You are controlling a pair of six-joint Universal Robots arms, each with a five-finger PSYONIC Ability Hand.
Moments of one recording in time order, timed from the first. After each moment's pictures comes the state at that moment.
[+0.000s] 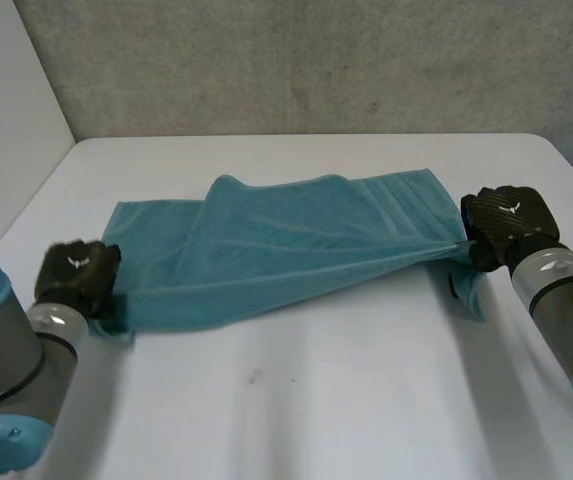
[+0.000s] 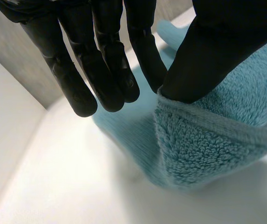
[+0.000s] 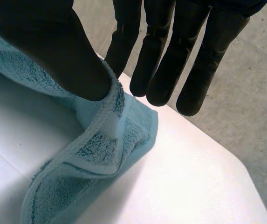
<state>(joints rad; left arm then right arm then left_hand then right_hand) 4.47 -1.87 -1.94 3.58 -1.66 3.51 1.80 -1.26 1.71 -0.28 1.48 2.78 1.13 1.20 1.19 1.19 0.96 0.99 1.19 1.20 1.19 0.98</state>
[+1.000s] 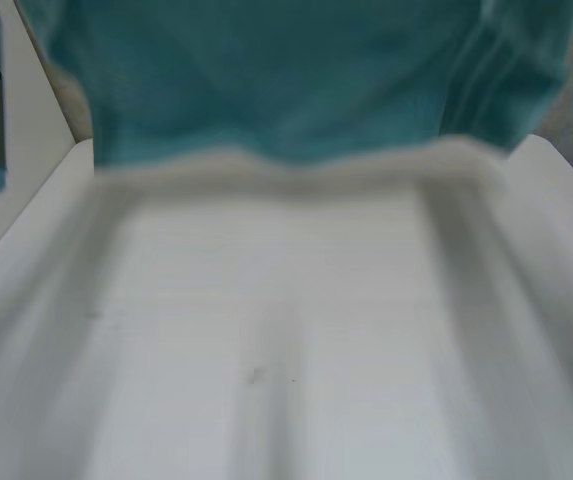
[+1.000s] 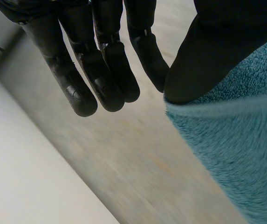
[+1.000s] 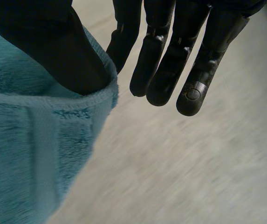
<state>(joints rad) 4.51 -1.87 -1.19 3.88 -1.49 3.67 1.86 -1.25 0.95 -0.38 1.62 2.57 1.13 1.20 1.19 1.20 0.96 0.99 1.19 1.20 1.19 0.98</state>
